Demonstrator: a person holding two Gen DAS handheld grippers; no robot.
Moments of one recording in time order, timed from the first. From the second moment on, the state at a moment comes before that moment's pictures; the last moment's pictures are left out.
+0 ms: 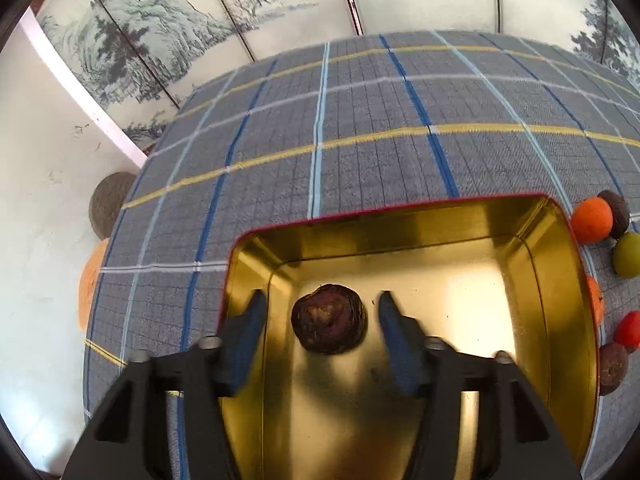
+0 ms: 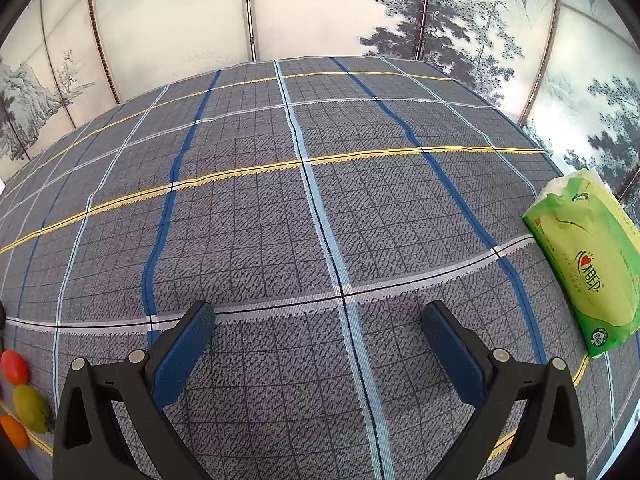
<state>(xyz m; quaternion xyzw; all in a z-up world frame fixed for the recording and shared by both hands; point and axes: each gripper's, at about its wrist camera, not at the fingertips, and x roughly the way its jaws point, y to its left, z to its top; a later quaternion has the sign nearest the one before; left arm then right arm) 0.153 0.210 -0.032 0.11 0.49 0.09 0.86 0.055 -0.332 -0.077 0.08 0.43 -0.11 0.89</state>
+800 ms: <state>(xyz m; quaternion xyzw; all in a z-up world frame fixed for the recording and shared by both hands) -0.074 0.132 0.034 -0.11 0.38 0.00 0.92 -0.075 -0.185 0.000 0.01 0.29 0.29 0.91</state>
